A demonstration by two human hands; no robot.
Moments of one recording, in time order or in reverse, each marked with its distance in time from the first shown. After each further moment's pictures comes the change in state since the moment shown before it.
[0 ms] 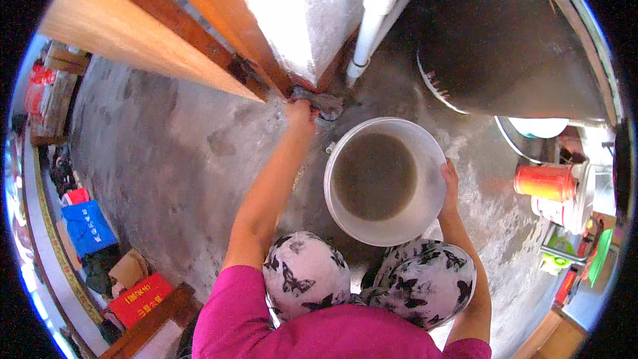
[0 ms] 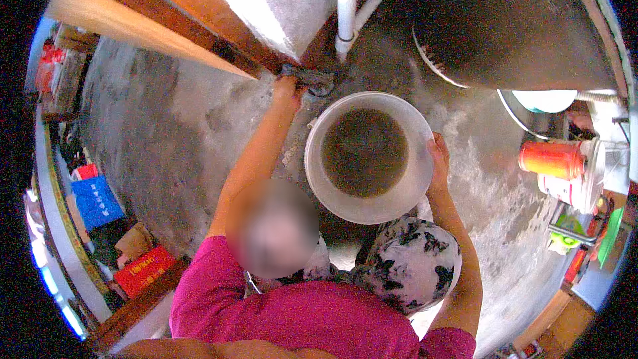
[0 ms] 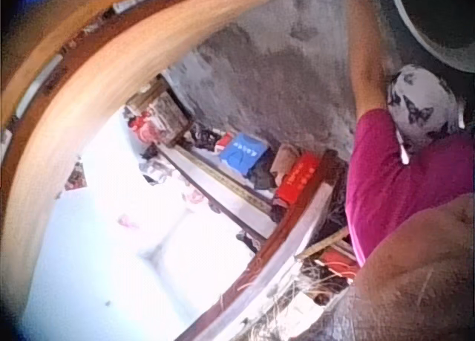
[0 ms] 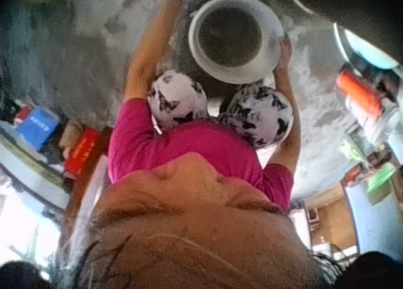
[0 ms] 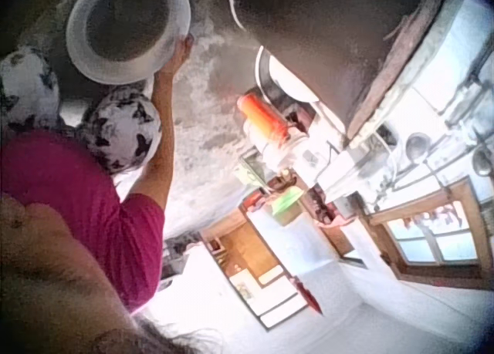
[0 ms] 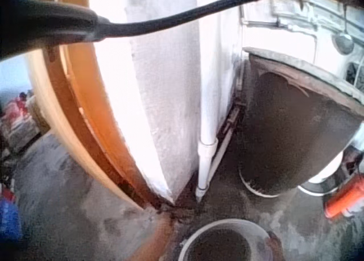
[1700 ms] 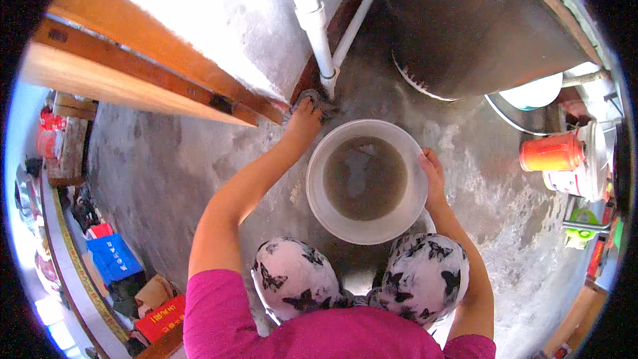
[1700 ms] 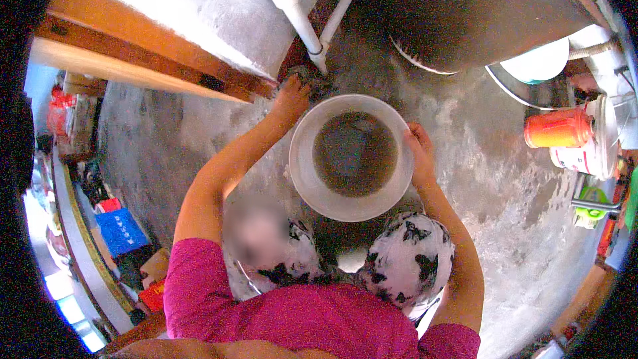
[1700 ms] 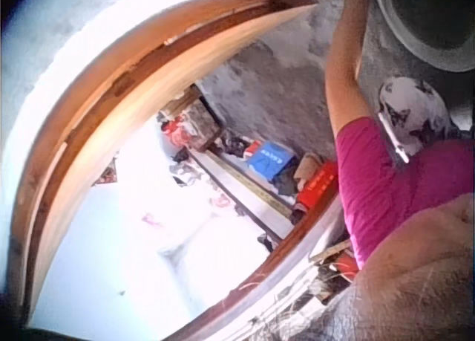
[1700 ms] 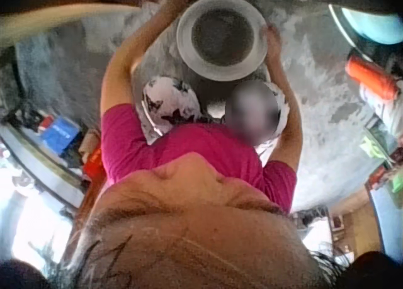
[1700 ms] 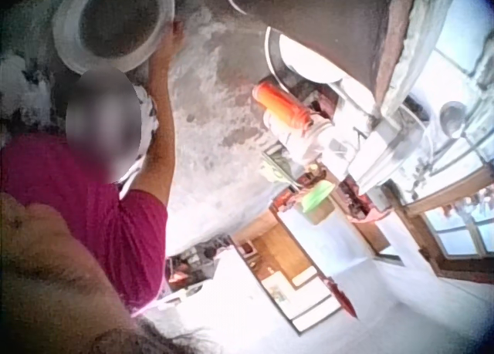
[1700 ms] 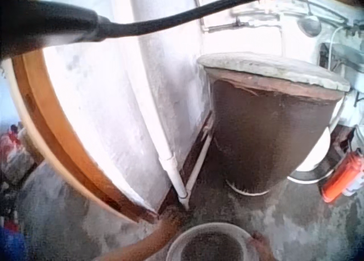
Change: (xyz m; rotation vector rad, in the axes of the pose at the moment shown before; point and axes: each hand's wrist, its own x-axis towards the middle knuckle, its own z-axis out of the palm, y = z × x) left_hand -0.036 0.009 0.042 -2.664 0.668 -1.484; right_hand 0.005 0.008 -0.001 0.111 -0.058 0.023
